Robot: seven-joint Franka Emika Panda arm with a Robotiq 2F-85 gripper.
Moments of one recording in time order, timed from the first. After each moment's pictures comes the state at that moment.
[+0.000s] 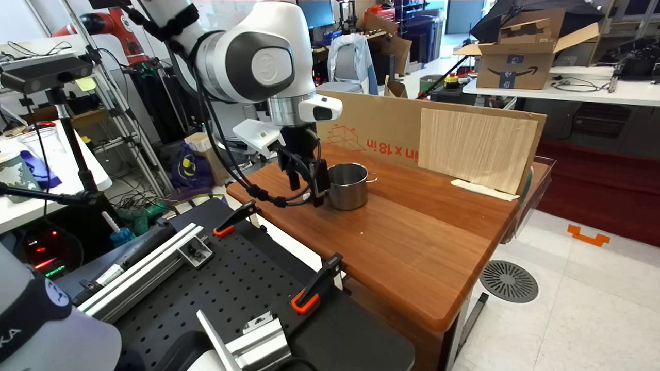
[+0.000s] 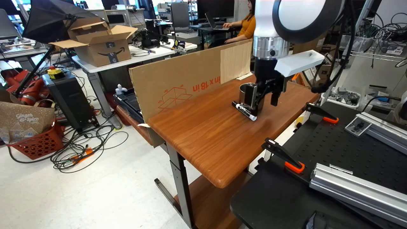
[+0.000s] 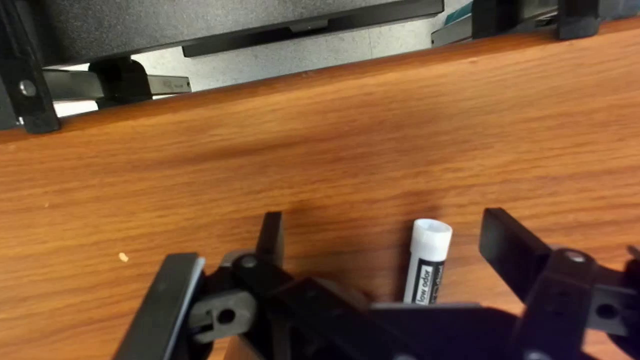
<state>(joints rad) 0.11 0.28 -0.01 -2.53 -0.08 2.75 0.28</state>
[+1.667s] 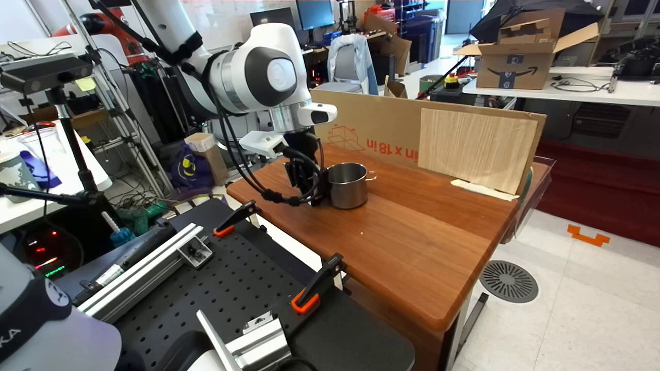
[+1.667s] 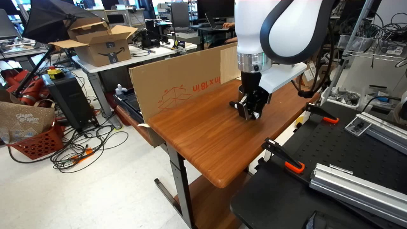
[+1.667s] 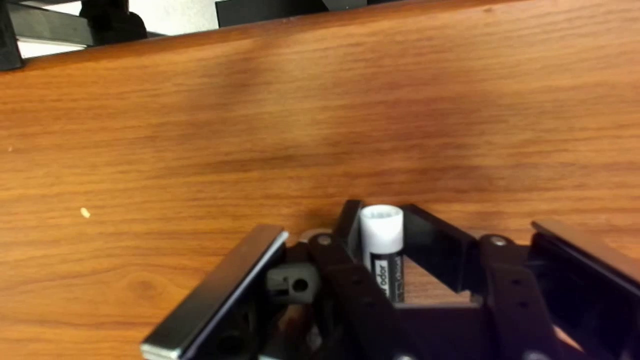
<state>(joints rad) 0.31 0.40 -0.16 -2.43 -0.24 2.74 0.44</state>
